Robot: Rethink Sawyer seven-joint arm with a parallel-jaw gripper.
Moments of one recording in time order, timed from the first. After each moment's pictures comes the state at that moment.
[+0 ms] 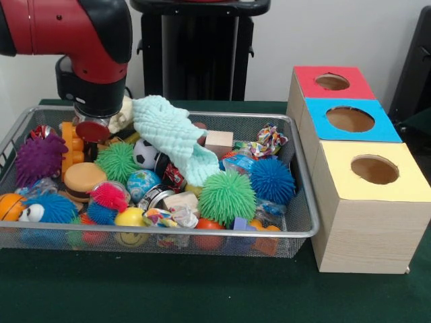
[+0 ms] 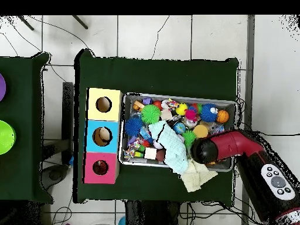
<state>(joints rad) -0.93 -0.47 0.60 1.67 -1.07 0.89 0.48</state>
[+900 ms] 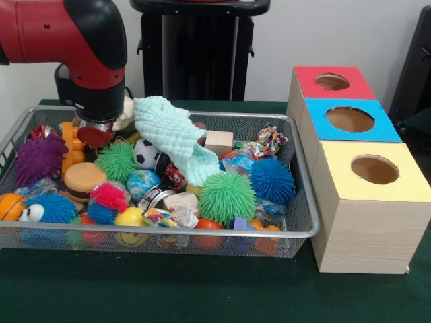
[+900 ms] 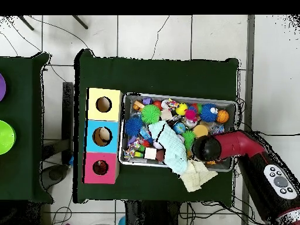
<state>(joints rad) -0.94 -0.43 0.60 1.64 -1.00 0.89 0.48</state>
